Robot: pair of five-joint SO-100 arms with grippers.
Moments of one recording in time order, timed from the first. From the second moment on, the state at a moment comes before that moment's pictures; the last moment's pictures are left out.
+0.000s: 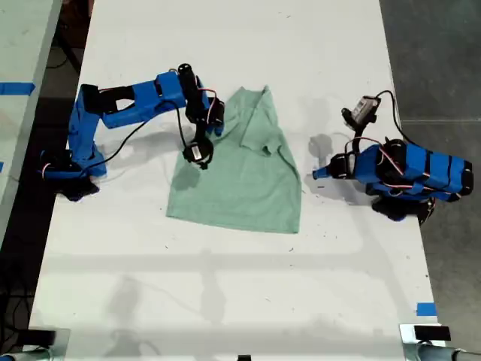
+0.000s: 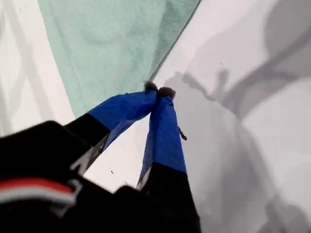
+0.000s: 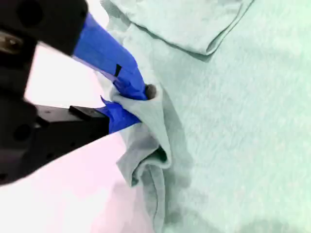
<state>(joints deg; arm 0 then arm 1) -29.7 65.7 57.0 82.3 27.0 15.9 200.1 174.2 71.2 -22.2</state>
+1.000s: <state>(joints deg) -30.8 124.7 77.3 82.1 24.4 15.6 200.1 174.2 71.2 -22.2</state>
